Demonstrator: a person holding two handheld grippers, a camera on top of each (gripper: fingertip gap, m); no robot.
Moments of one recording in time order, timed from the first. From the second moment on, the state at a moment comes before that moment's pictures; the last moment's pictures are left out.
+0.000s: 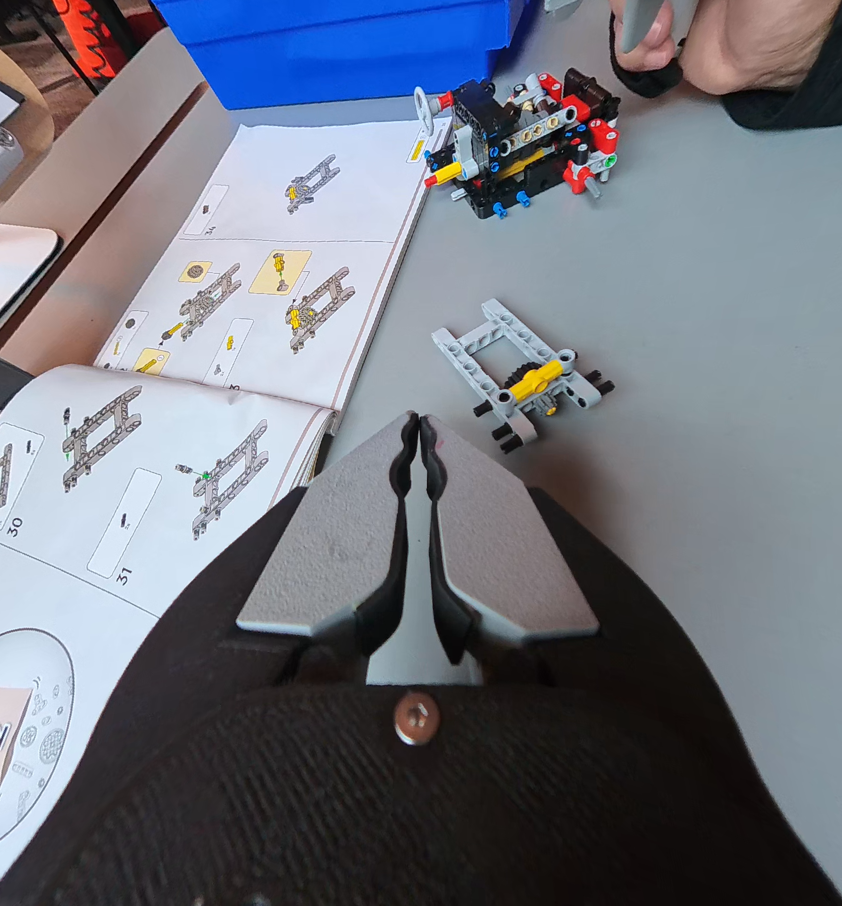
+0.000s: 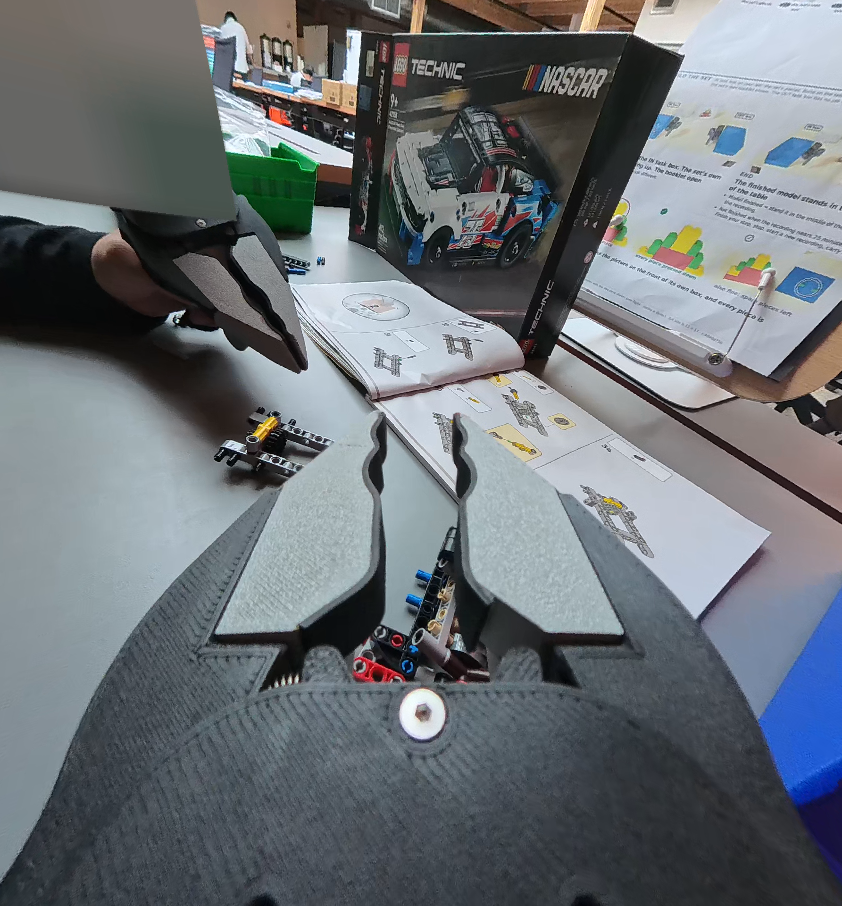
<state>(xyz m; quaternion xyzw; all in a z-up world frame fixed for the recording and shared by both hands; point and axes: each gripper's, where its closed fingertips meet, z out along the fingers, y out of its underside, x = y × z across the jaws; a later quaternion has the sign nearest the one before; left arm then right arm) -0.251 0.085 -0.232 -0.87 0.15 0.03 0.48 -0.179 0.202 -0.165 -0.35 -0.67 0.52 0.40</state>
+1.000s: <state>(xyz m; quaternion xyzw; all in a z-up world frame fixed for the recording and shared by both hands) -0.329 -0.027 -0.120 -0.84 -0.01 0.13 0.53 -0.185 0.207 -0.159 -0.37 -0.65 0.49 0.45</state>
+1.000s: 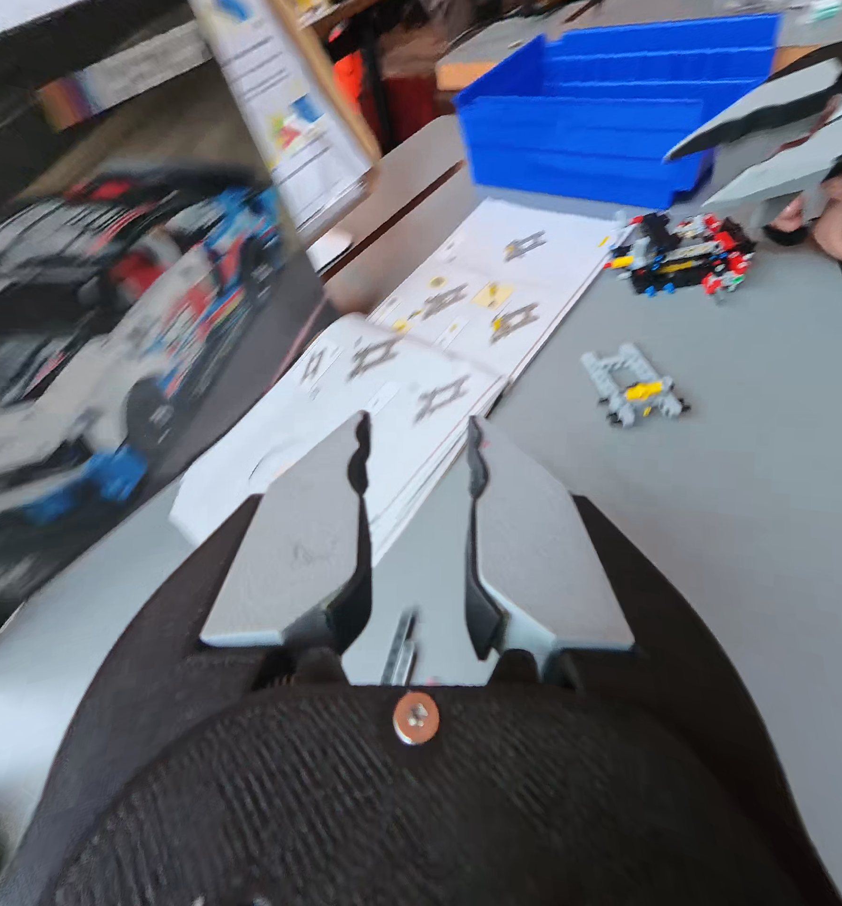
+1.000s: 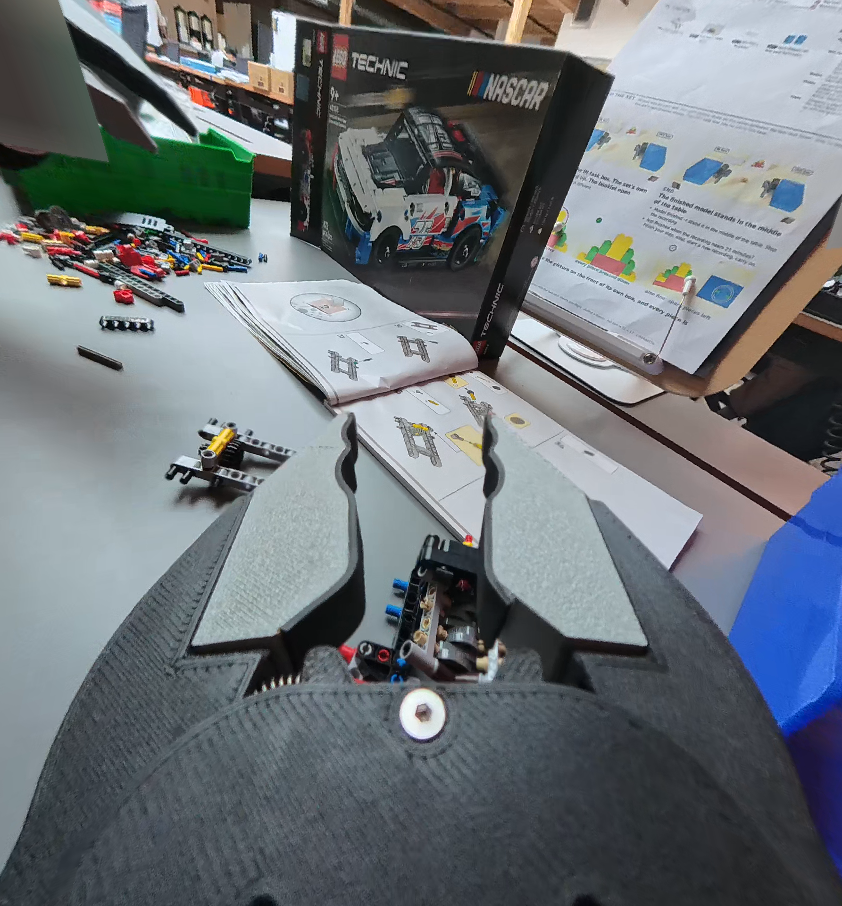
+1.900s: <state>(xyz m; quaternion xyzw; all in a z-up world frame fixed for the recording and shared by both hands) -0.347 -0.190 -0.245 -0.91 -0.13 0.11 0.37 -0.245 0.056 -0.185 -0.27 -0.75 0.50 0.34</state>
